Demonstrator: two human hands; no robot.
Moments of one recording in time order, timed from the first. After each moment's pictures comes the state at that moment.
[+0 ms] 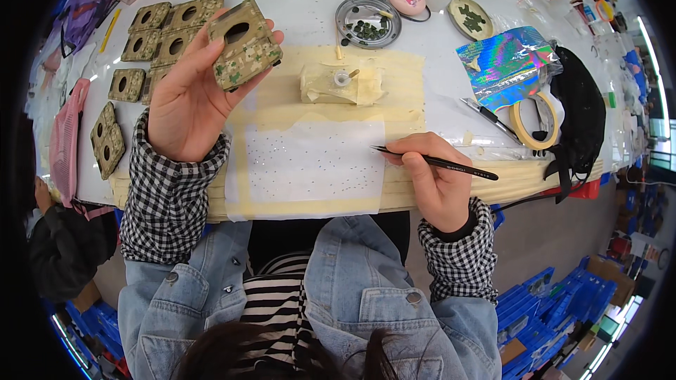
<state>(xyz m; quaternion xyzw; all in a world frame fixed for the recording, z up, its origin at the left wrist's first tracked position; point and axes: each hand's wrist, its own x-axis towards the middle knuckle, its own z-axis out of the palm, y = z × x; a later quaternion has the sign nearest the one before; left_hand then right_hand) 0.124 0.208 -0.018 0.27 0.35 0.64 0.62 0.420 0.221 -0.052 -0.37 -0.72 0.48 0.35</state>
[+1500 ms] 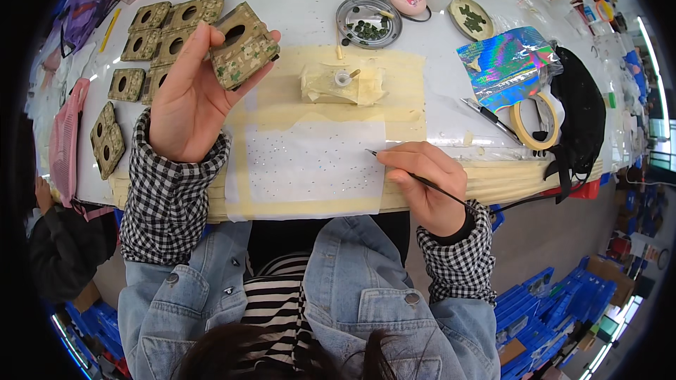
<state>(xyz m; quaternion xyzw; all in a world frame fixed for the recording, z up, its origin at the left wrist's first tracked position) 0.117 0.209 -0.031 0.26 0.29 0.65 0.65 0.417 0.222 -0.047 -0.30 -0.83 0.33 0.32</state>
